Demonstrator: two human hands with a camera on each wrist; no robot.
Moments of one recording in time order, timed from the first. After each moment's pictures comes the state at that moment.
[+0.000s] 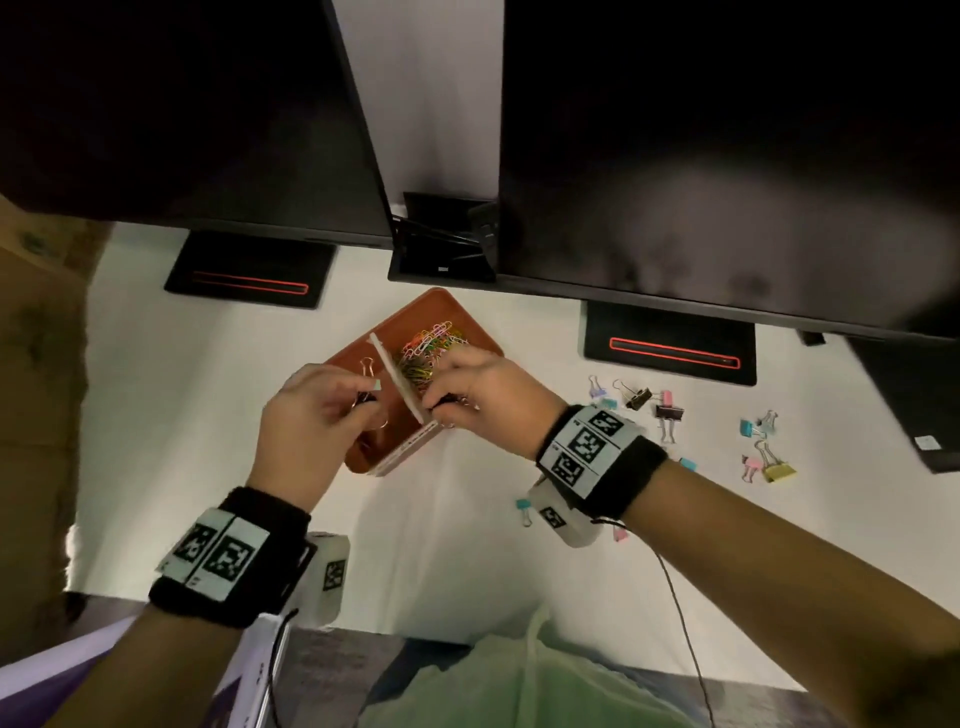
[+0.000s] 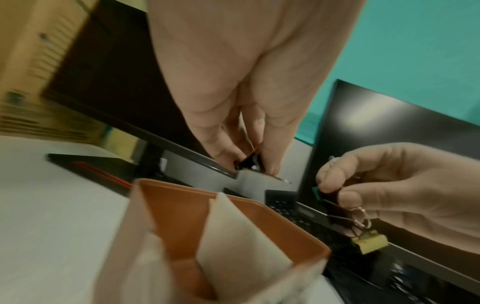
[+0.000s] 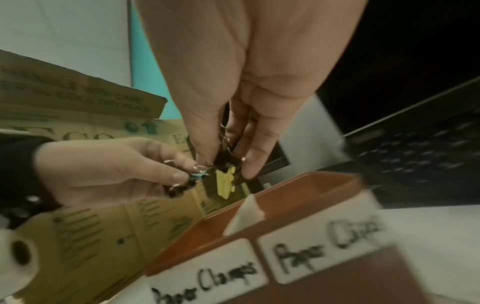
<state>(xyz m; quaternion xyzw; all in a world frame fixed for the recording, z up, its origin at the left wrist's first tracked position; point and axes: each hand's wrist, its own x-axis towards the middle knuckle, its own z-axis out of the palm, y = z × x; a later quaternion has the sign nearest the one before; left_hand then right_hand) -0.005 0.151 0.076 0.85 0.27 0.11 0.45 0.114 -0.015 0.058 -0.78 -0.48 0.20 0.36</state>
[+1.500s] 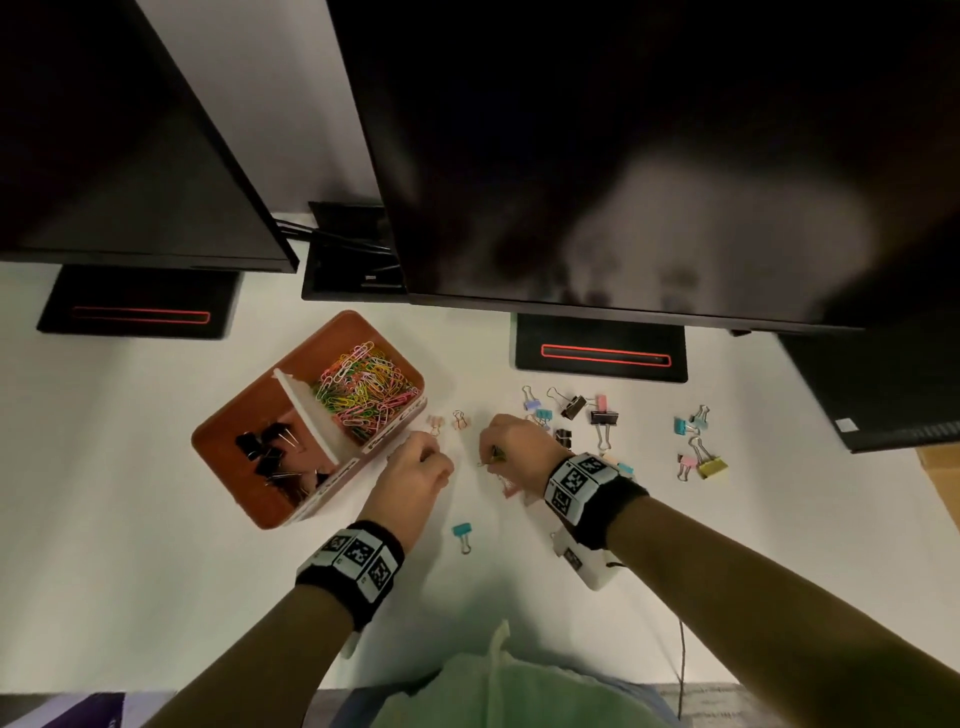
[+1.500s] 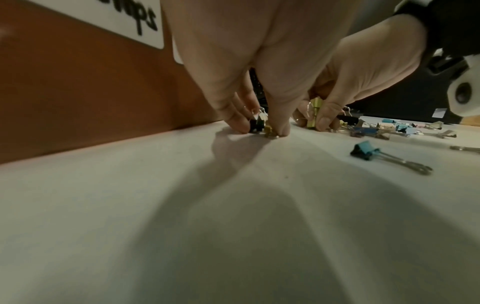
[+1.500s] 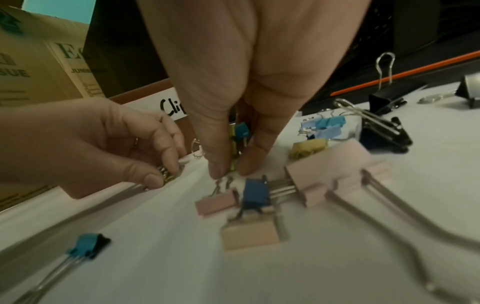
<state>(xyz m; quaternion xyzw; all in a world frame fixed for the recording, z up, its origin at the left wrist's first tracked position) 0.041 0.048 -0.058 0.94 0.06 -0.11 0.31 0.146 -0.109 -0.027 -0.86 -0.32 0.36 0.18</state>
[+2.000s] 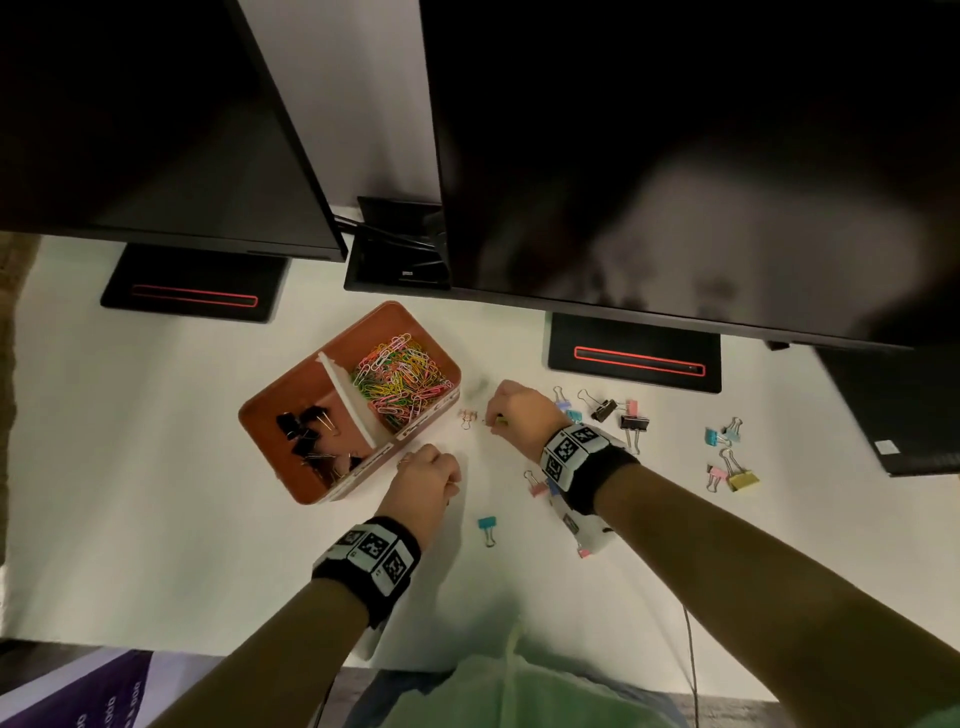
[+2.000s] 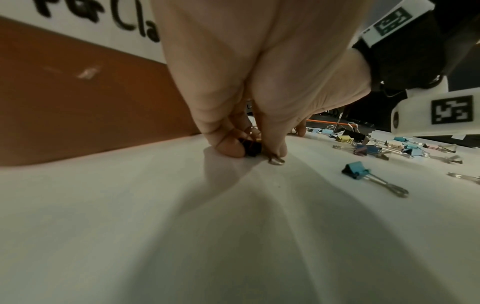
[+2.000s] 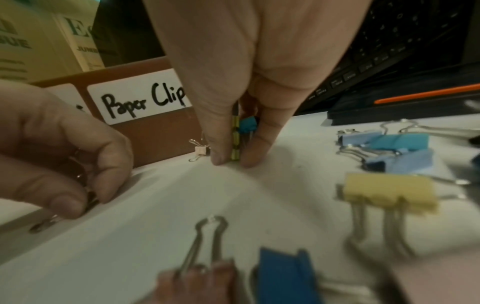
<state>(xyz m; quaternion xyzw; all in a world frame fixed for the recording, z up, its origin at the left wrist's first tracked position) 0.023 0.059 -0.060 0.93 0.11 -0.15 0.31 0.165 -0.070 -0.029 -0.88 -0.33 0.32 0.14</state>
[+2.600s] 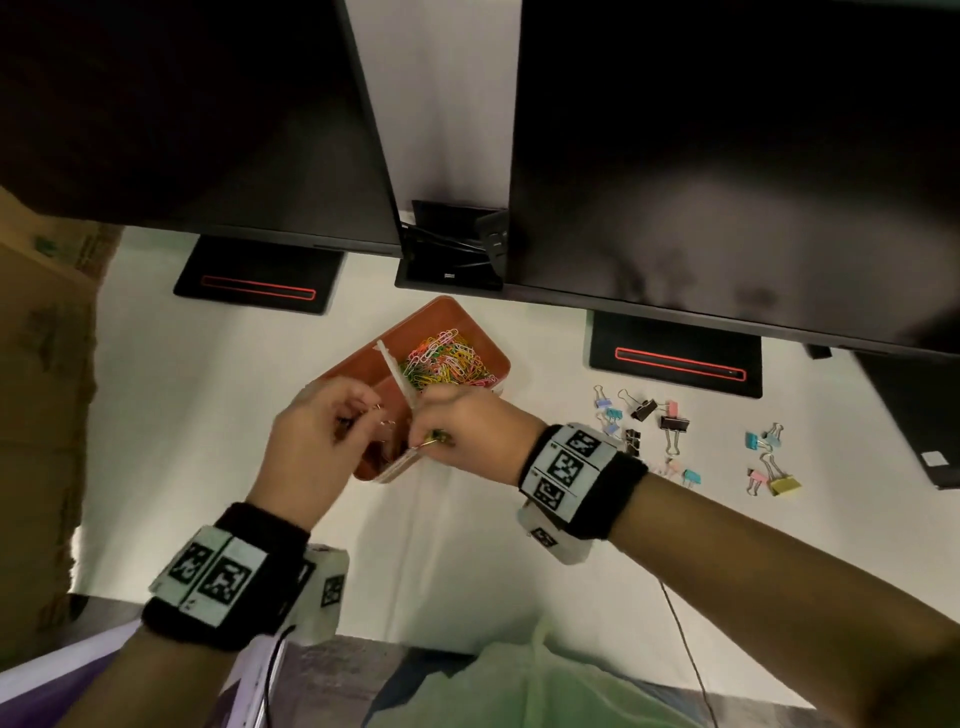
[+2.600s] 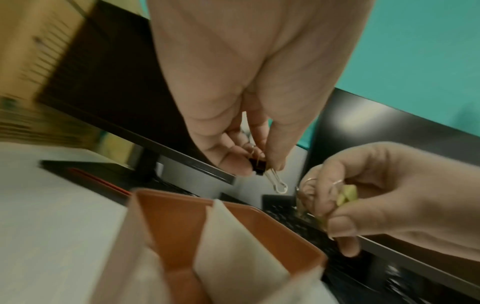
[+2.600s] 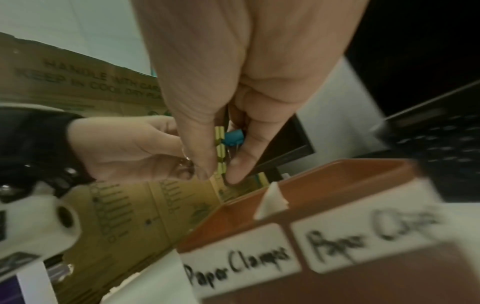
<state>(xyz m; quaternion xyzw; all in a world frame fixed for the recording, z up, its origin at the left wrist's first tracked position) -0.012 0.153 0.079 0.88 0.22 0.10 0.41 0.097 0.001 0.063 -0.75 -0.53 0.24 0.32</state>
